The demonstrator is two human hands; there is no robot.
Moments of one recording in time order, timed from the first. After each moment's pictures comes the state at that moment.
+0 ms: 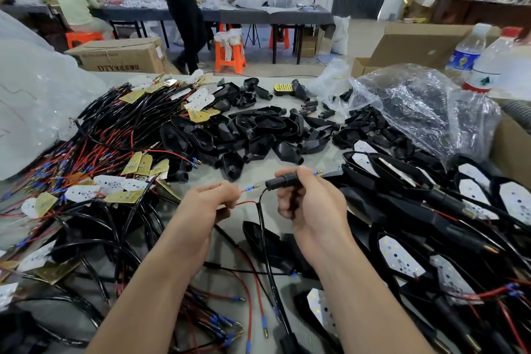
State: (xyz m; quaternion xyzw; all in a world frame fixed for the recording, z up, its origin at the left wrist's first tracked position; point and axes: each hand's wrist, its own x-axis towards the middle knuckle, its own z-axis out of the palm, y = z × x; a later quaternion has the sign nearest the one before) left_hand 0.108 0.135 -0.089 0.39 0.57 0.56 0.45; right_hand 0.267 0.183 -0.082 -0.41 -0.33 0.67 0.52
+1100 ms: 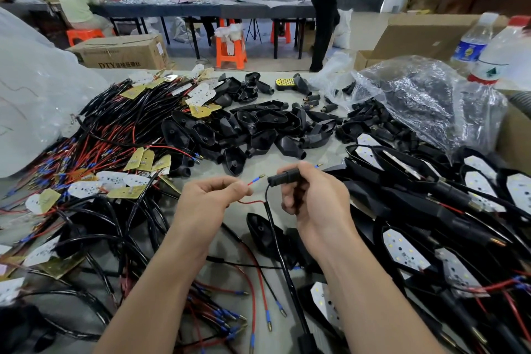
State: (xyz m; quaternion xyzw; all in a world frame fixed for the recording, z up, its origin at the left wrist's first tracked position) left_hand 0.115 0.132 -0.088 0.41 0.62 0.56 0.36; right_hand 0.268 0.185 -0.085 -0.41 -0.35 0.66 0.52
